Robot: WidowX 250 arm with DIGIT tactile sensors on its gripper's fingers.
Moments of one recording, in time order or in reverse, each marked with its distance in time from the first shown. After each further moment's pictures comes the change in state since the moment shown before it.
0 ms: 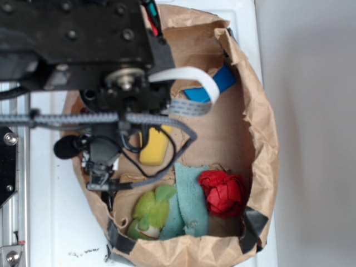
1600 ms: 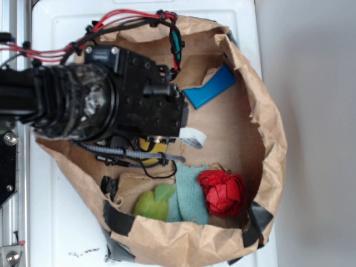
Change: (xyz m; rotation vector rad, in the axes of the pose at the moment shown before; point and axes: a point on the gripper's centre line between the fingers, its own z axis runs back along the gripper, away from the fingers) arm -0.032 0.038 -0.115 0.246 0.331 -0.183
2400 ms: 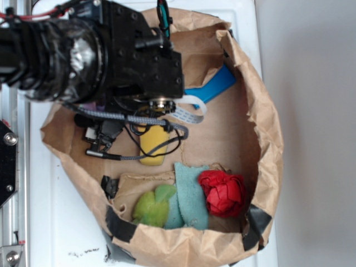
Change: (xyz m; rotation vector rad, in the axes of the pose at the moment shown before) arm -0.005 0.019 0.018 -0.076 -0.021 0.062
